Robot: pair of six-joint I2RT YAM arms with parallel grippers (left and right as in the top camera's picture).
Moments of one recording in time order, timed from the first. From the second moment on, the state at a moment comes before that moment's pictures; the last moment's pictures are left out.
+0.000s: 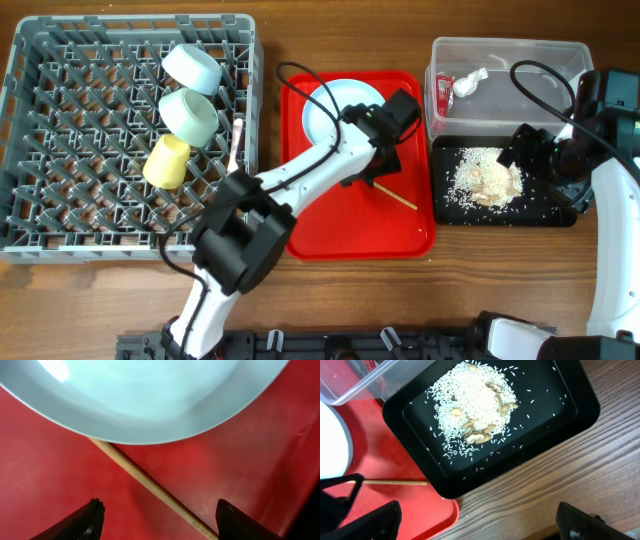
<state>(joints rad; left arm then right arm) -0.80 2.17 1.72 -0.94 -0.05 -1.02 -0.23 1.40 1.38 -1.36 -0.02 0.37</state>
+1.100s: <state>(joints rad) -0.81 2.25 1.73 -1.12 -0.06 -1.04 -0.23 1.40 1.38 -1.36 -0.02 0.36</state>
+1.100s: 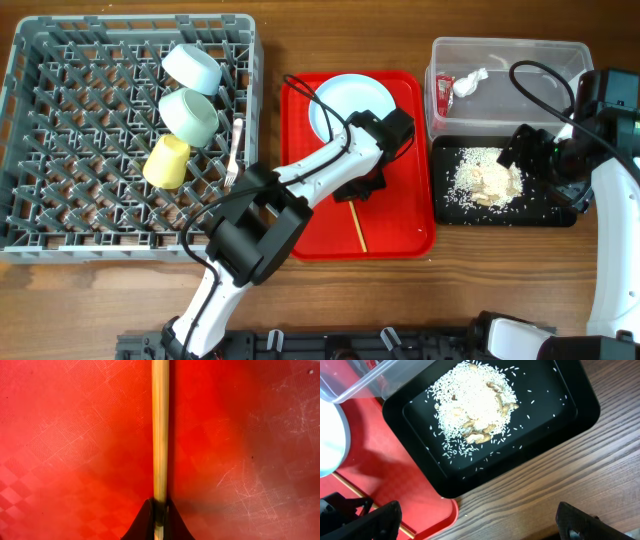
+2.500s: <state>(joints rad) -0.64 1.95 1.72 -1.25 -0.11 -0.96 -0.23 1.40 1.38 -1.36 -0.02 0.35</state>
